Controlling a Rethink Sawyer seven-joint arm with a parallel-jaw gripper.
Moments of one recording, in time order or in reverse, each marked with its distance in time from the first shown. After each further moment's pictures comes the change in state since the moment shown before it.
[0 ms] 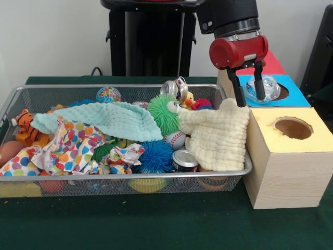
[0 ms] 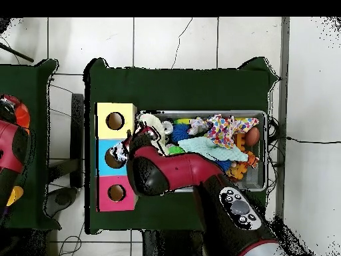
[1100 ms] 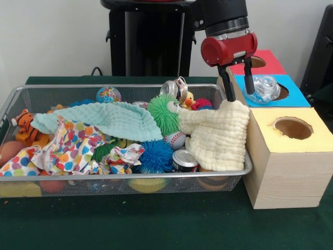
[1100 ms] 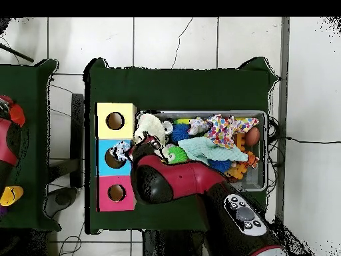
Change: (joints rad) arm -0.030 -0.008 0.006 0.071 0.000 0.000 0.000
